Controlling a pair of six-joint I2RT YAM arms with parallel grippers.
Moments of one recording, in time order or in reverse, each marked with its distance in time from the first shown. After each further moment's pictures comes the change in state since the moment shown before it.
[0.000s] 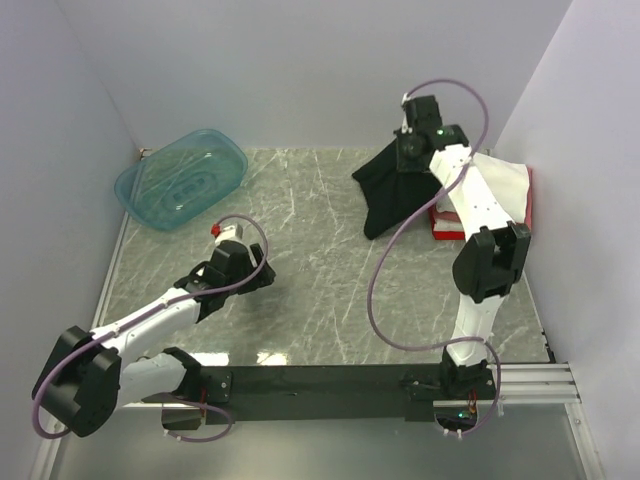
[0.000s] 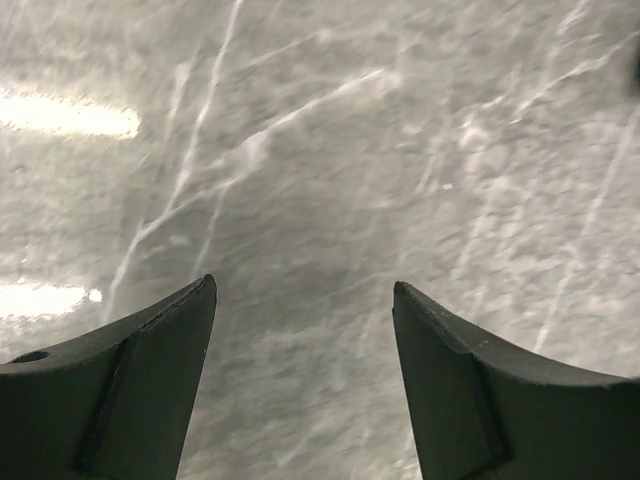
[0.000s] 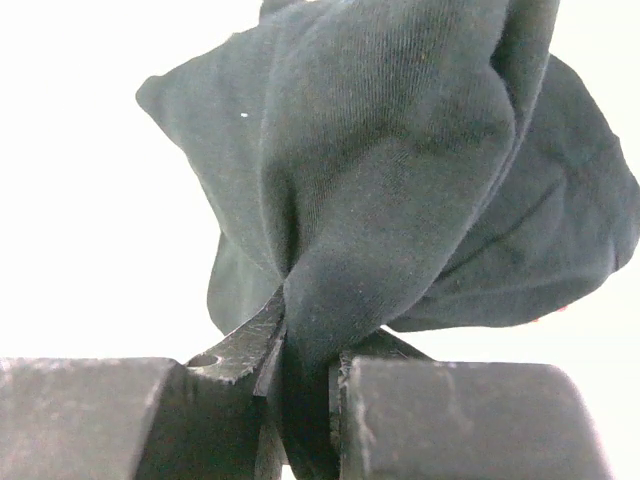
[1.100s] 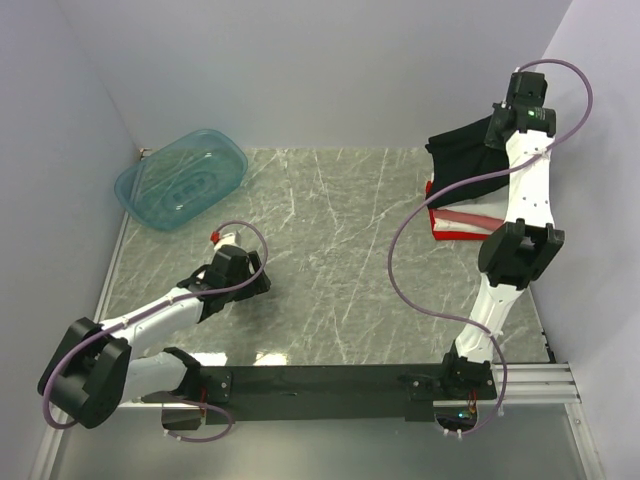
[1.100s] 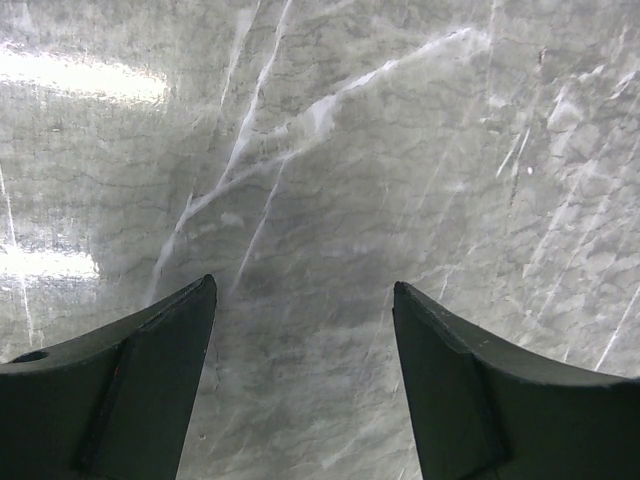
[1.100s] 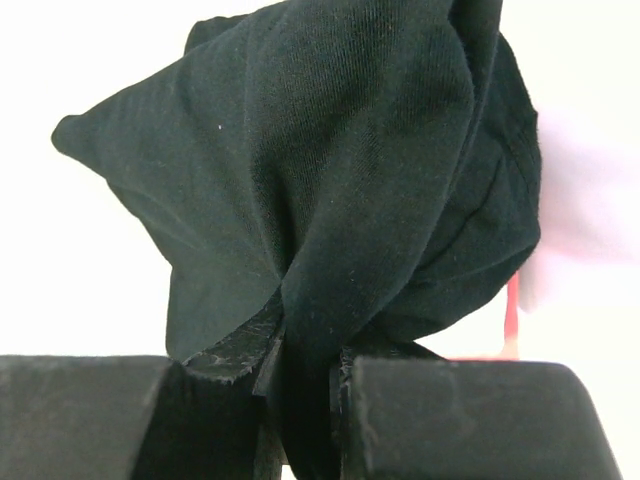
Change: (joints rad) left arm 0.032 0.049 -0.053 0.001 0.008 0.015; right arm -0.437 0.154 0.426 -0.137 0.015 -0.056
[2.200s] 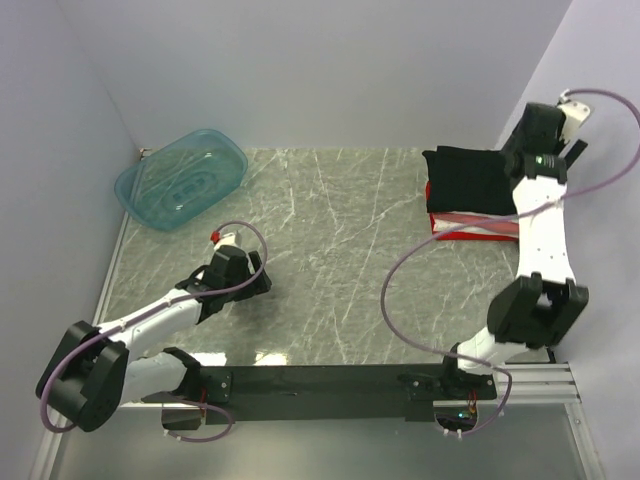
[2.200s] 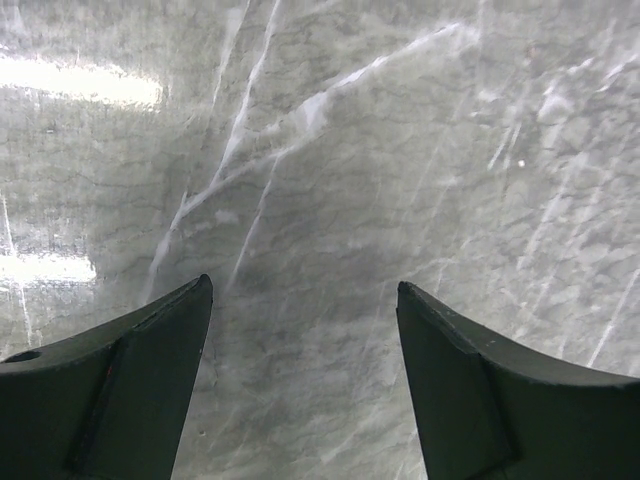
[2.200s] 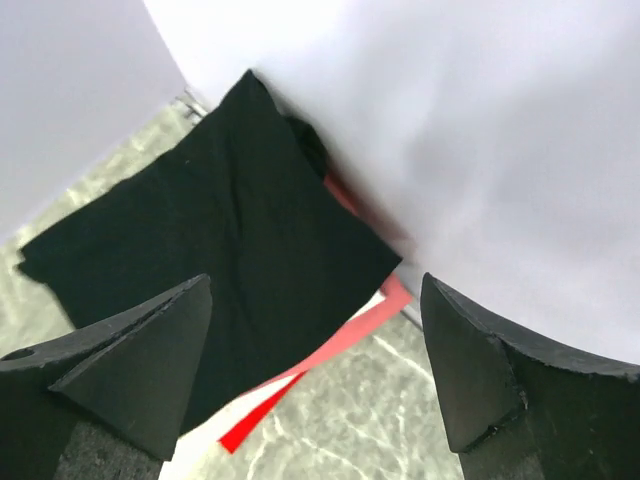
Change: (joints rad) left arm 0.002 -0.007 -0.004 0.000 0.014 0.014; right arm -0.029 -0.454 -0.617 0.411 0.411 0.175
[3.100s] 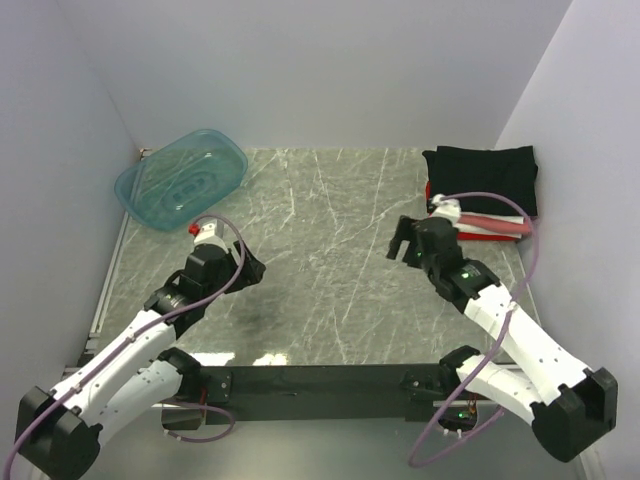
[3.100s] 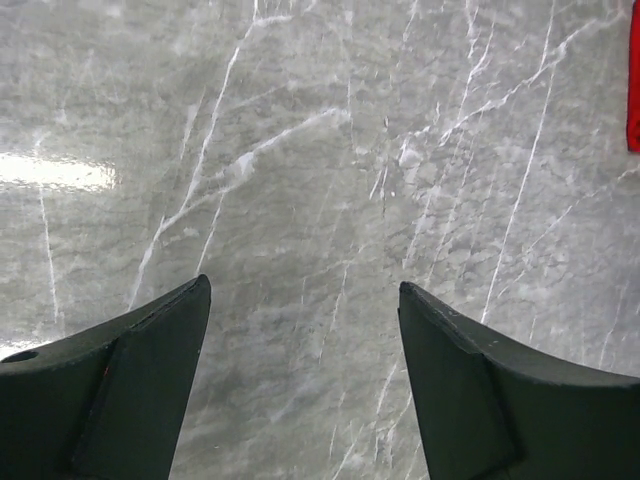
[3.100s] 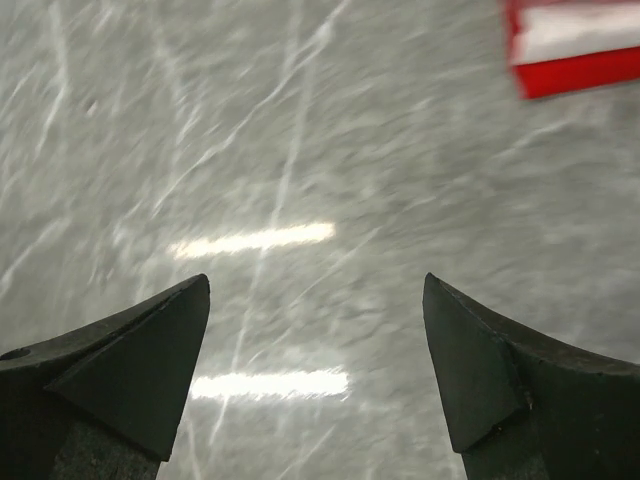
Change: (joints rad) left arm 0.000 -0.330 0.070 -0.174 -0.020 -0.002; right arm 0.670 -0.667 -0.944 0.133 -0.212 0.291
